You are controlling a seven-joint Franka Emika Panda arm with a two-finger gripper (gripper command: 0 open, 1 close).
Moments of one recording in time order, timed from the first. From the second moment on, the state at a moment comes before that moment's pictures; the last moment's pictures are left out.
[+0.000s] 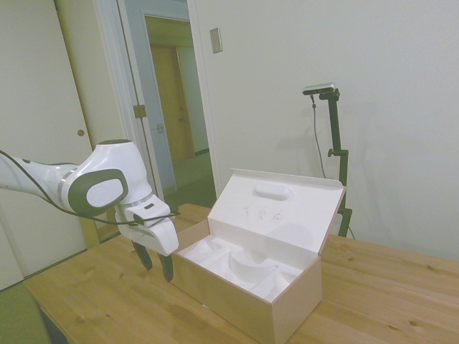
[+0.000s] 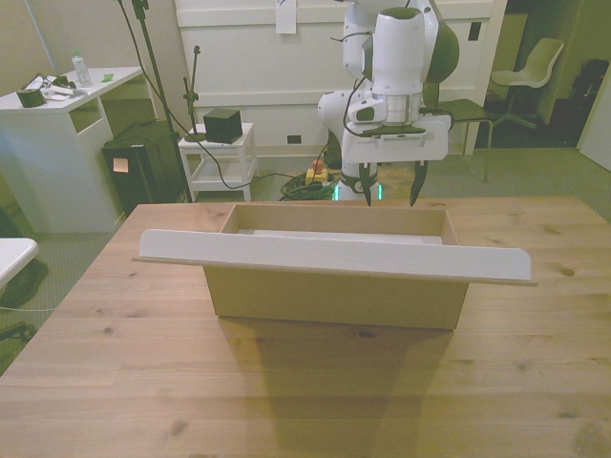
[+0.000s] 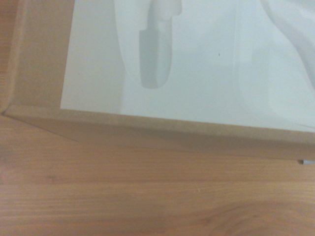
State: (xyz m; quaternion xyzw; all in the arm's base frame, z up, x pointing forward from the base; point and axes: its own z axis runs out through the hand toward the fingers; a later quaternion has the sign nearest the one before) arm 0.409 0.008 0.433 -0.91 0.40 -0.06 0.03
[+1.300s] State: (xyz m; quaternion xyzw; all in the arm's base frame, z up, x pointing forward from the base) arm 0.542 0.013 0.756 -0.83 0.44 -0.30 0.14
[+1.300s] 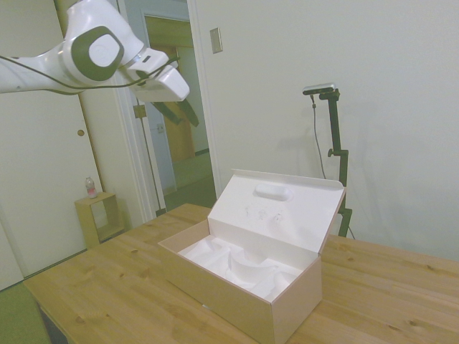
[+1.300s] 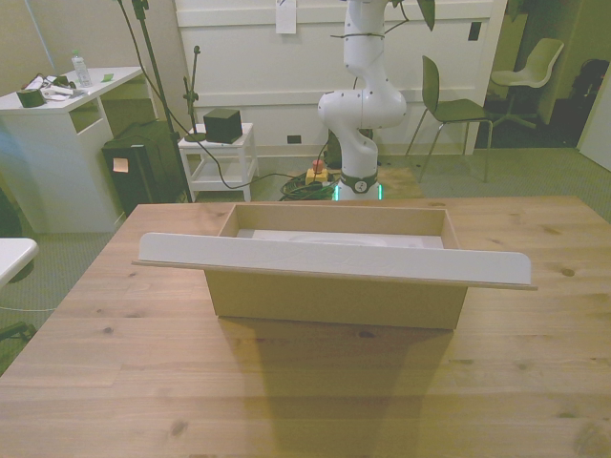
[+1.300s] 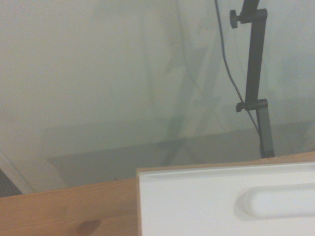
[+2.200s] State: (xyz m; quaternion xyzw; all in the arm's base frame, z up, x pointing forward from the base) arm 0.660 -0.145 0.701 -0.82 0.50 -0.27 0.12
